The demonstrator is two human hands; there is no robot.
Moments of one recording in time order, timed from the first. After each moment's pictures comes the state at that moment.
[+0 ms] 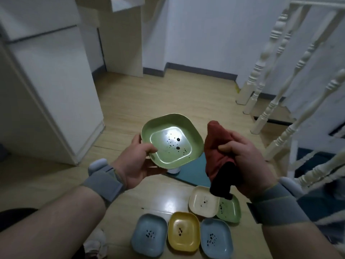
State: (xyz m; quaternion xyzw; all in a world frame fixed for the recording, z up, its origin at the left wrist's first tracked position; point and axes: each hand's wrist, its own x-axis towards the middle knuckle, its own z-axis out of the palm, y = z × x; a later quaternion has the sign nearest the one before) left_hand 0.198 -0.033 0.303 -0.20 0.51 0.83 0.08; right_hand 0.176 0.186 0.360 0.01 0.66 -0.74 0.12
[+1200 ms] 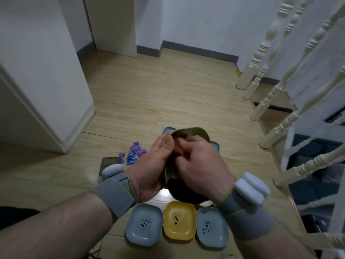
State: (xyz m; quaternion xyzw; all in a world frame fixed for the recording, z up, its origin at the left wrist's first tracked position) left_hand 0.192 0.013 0.269 -0.11 0.45 0.87 0.15; right_hand 0.176 0.130 0.319 -0.18 0.95 -0.24 0.06
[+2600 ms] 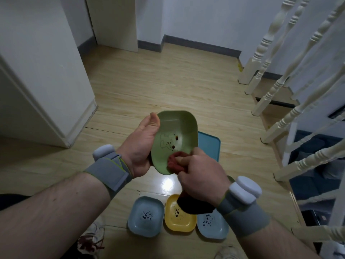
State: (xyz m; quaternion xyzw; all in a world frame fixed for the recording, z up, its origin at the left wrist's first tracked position) left_hand 0.176 -0.010 0.277 -0.14 0.51 0.85 0.08; right_hand 0.185 0.149 0.281 -0.20 0.96 -0.14 0.15
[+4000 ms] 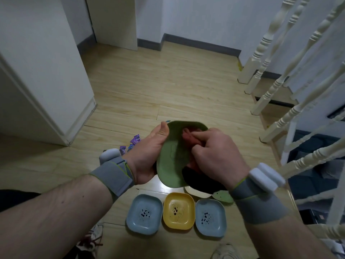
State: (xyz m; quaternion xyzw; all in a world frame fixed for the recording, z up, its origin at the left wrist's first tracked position) left_hand 0.186 0.006 0.266 -0.11 0.49 0.85 0.16; right_hand 0.167 0.165 0.313 -0.15 0.95 -0.26 0.04
